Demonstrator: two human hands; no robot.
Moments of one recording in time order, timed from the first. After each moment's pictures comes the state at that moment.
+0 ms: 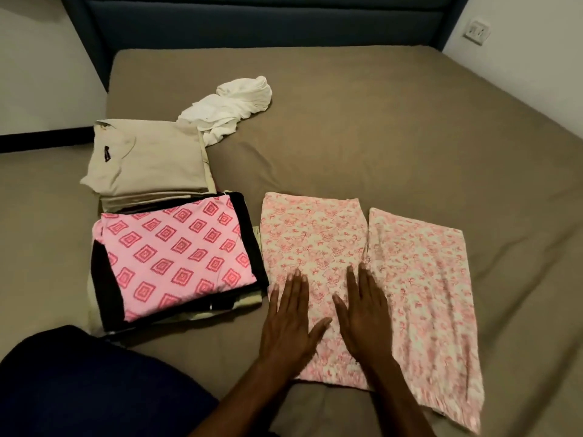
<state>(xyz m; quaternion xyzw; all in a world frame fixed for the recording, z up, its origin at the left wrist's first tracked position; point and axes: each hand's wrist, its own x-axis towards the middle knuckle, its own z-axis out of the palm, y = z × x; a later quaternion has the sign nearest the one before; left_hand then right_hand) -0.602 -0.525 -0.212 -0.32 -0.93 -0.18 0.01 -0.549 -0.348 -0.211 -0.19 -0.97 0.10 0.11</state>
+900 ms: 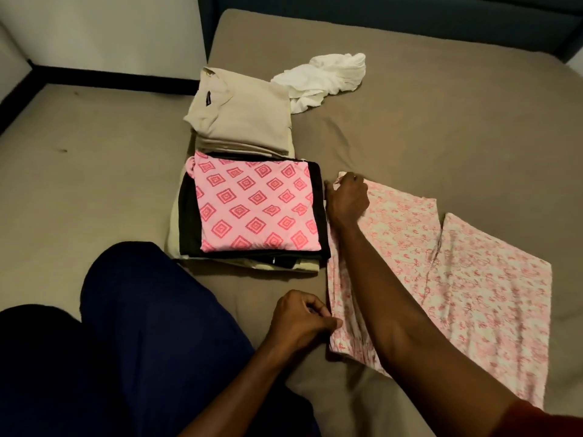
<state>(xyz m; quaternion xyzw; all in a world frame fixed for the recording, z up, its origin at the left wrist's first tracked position) -0.583 -0.602 -0.183 0.03 -0.77 -0.58 -0.26 -0.826 -0.446 -0.191 -0.23 -0.94 0.17 0.18</state>
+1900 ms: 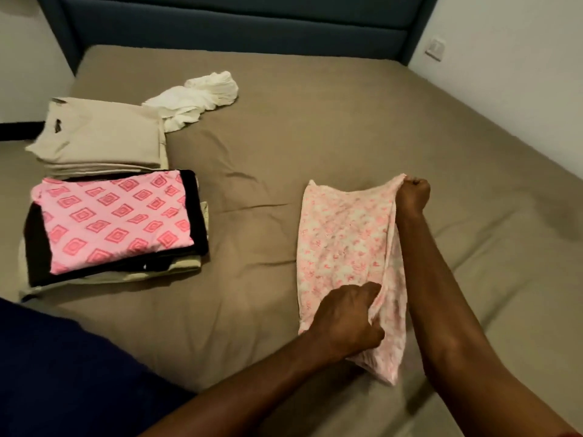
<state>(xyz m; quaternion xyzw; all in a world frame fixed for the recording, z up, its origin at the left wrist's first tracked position) -0.487 -0.369 -0.113 -0.40 -0.82 -0.38 -0.14 -0.657 -0.070 -0.112 -0.44 -0.67 0.48 0.37</state>
